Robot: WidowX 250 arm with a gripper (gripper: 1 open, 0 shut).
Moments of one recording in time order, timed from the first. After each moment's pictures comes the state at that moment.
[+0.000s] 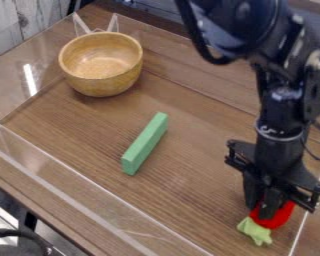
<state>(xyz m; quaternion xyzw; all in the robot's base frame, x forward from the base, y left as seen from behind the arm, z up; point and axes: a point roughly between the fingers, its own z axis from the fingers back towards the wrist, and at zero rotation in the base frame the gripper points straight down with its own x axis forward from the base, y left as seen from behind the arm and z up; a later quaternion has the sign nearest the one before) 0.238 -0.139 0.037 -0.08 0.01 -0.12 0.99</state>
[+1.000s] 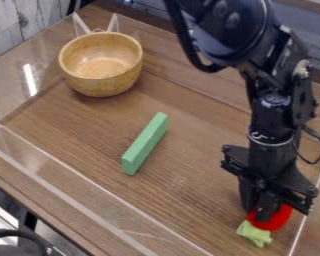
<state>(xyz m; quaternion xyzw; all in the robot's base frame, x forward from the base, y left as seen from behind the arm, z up) 0.229 -0.129 0.027 -0.08 0.03 -0.11 0.99</state>
